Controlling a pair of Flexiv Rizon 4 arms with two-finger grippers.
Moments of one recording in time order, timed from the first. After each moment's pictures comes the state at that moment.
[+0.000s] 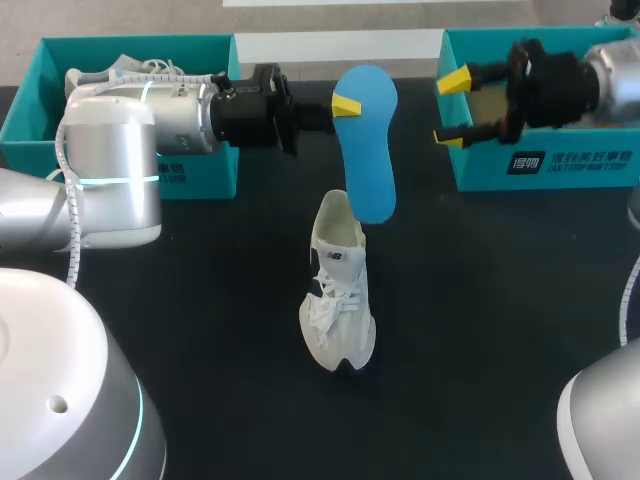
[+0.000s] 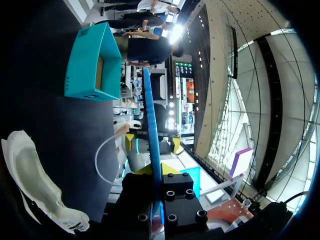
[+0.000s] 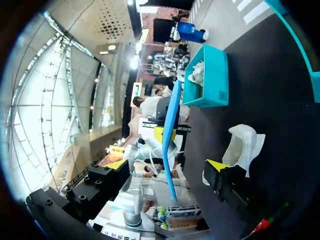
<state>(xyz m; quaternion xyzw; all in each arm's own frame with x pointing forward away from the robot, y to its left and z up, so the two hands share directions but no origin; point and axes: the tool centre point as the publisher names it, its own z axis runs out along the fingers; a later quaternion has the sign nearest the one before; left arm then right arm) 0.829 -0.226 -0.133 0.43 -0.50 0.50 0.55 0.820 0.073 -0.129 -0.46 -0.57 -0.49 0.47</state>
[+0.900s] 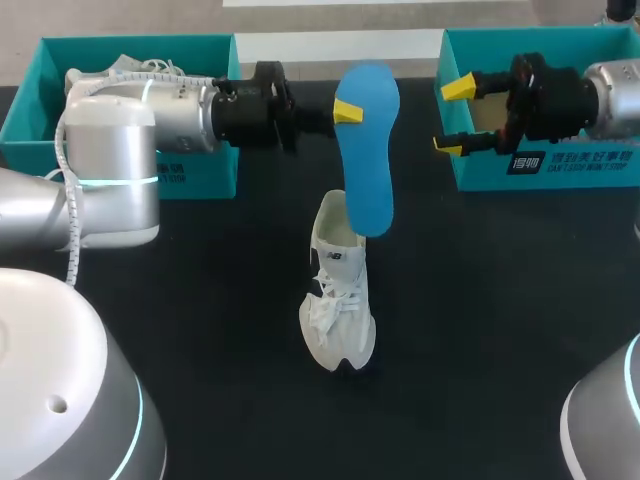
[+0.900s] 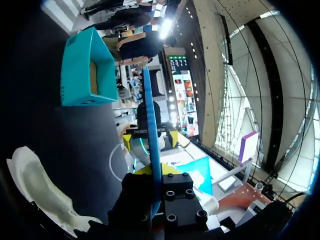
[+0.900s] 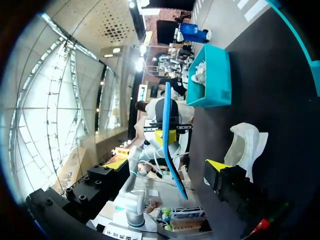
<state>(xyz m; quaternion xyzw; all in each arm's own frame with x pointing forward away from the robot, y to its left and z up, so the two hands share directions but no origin) 0.824 -0.225 -0.139 0.38 -0.56 0.54 0.50 0.819 0.070 -0.136 -0.46 -0.56 -0.50 0.48</state>
